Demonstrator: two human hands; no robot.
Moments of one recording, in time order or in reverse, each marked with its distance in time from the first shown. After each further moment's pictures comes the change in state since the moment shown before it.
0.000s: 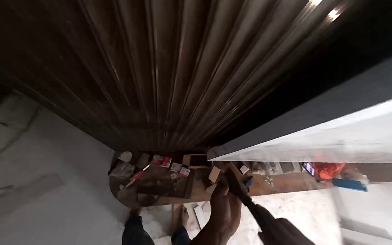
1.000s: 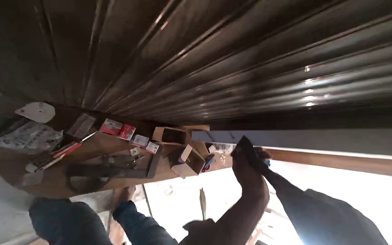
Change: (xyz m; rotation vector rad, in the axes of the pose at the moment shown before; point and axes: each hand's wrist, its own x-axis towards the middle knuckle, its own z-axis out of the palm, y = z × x) left_hand 0.057 -0.006 0.052 -0.257 0.137 -0.044; right_hand 0.102 -0.114 -0.030 -0.828 -0.085 0.127
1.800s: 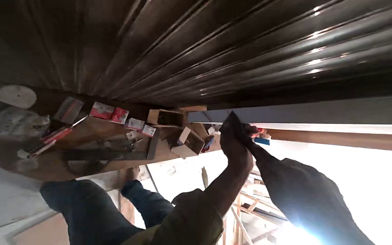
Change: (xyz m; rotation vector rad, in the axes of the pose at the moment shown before) left_hand 0.014 0.014 -0.019 -0.050 -0.014 -0.030; right_hand 0.001 -0.013 0.035 0.020 0.093 0.013
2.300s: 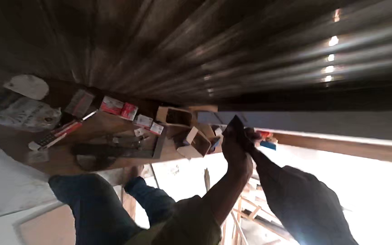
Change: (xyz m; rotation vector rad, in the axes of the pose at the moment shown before) left_hand 0.022 0.015 -0.026 0.046 -0.015 0.013; right_hand 0.020 -0.021 0.023 -0.004 -0.058 0.004
